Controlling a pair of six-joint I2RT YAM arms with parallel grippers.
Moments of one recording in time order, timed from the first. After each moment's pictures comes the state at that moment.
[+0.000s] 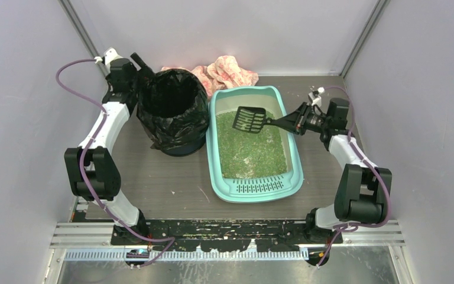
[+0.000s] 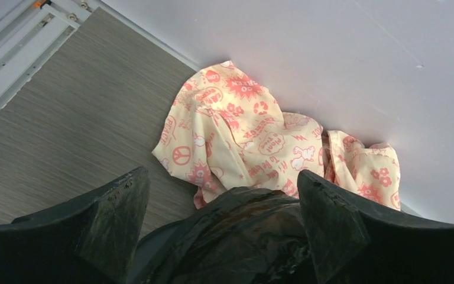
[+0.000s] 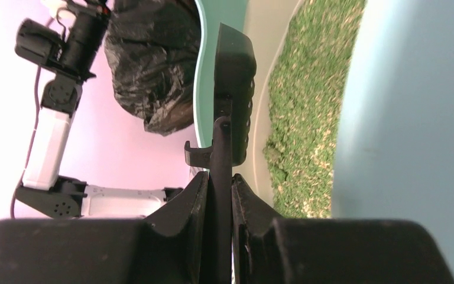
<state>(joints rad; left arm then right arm) -0.01 1.67 1.43 -0.08 -0.21 -0.58 -0.14 1.44 0.86 0.08 -1.11 0.78</state>
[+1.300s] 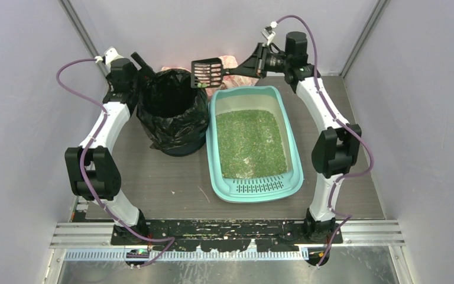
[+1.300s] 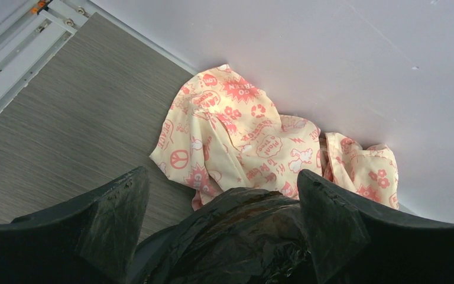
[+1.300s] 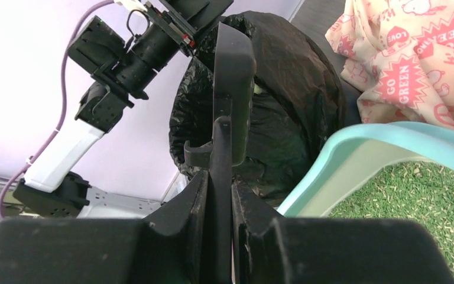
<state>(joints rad) -0.02 1.67 1.43 -0.06 -0.21 -0.57 0.19 1.93 1.87 -0.16 -1.03 0.73</state>
